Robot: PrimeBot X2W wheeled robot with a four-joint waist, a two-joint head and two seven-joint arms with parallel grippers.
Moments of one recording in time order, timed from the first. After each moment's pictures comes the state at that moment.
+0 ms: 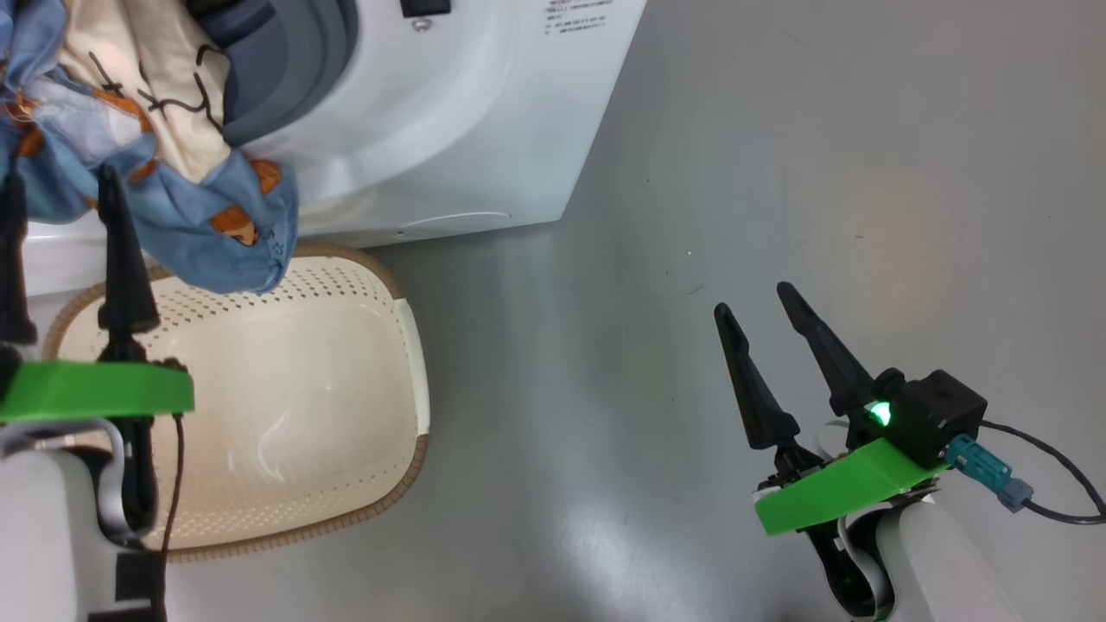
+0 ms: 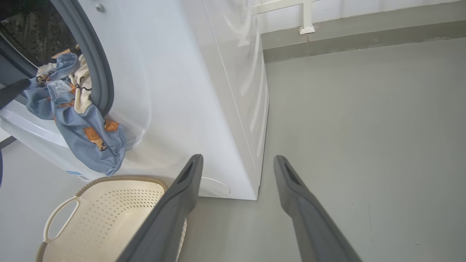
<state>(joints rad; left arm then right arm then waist) -0.47 0.11 0.15 0.18 -0.14 -0.07 -0.26 -0.27 -0.07 0.19 0.12 0.29 0.12 -0.25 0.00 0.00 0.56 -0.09</state>
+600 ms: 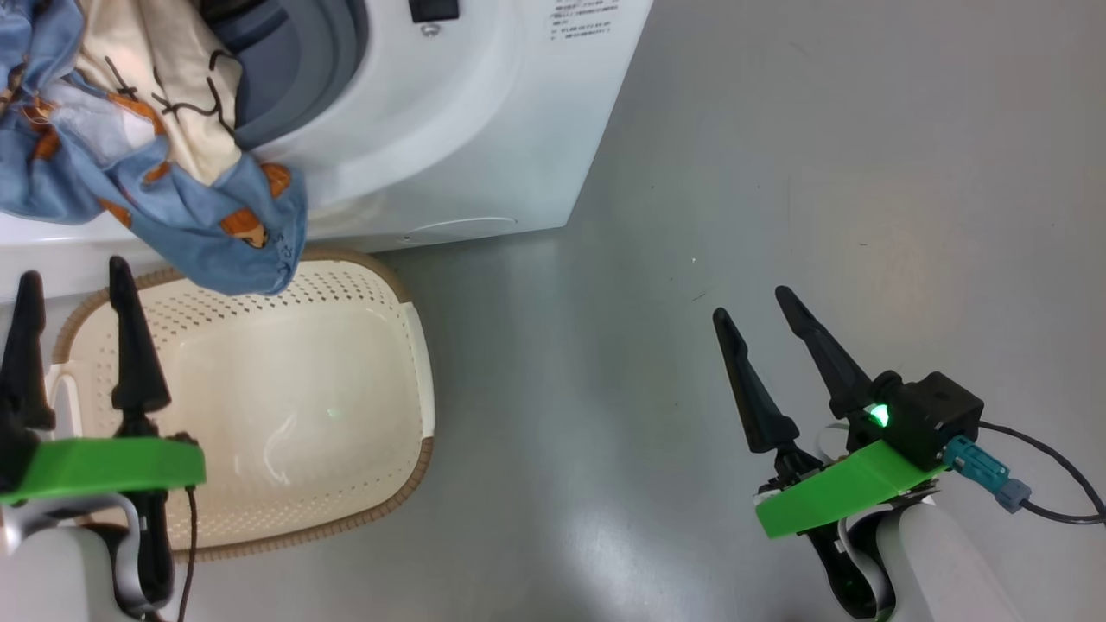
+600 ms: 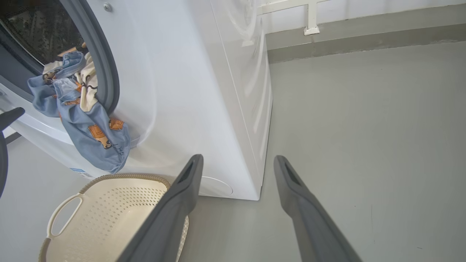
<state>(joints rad) -0.32 0.06 0.20 0.13 -0.16 -0.04 -0.26 -0.27 -0.09 0.20 0.13 0.29 0.12 -0.25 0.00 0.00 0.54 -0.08</state>
